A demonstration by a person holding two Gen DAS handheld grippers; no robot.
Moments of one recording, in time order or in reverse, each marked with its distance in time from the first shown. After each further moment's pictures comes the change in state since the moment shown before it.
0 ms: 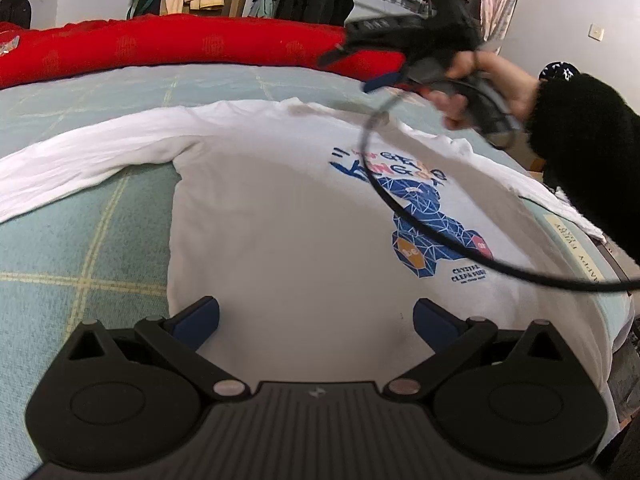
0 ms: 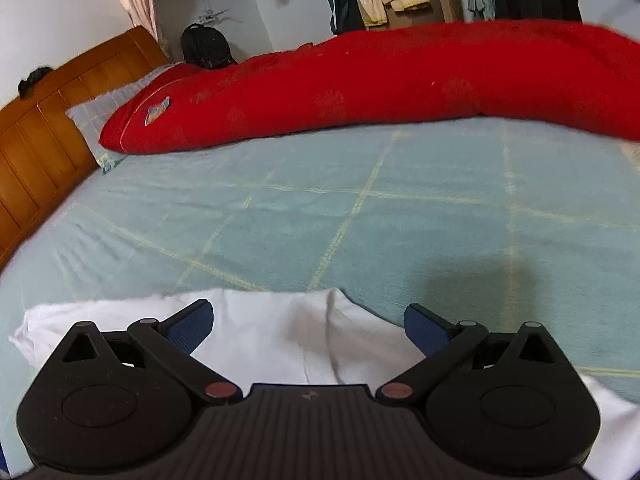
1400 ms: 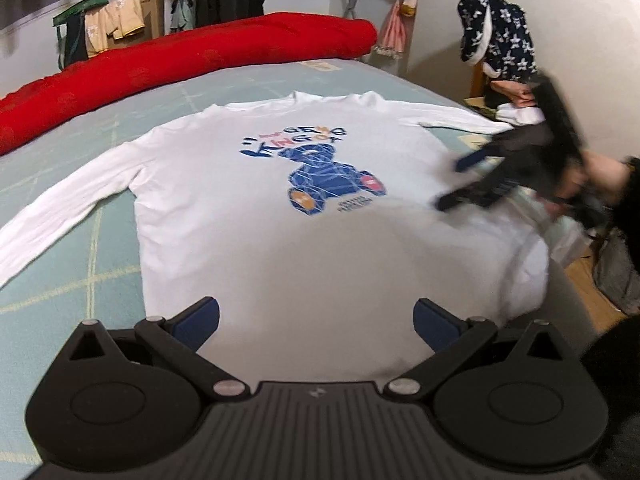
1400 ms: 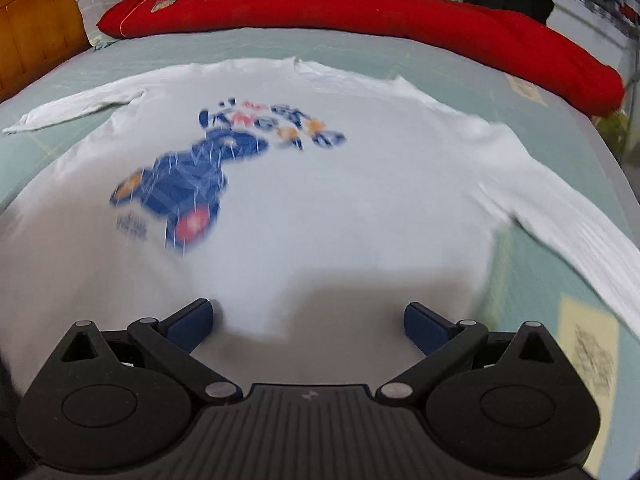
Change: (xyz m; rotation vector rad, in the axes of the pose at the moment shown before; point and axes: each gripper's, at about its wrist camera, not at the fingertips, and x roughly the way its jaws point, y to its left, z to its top) left arm -0.067 -0.060 -0.012 0.278 0.083 -0.036; right arm -0.173 0.031 -0.251 -0.157 0.116 -0.234
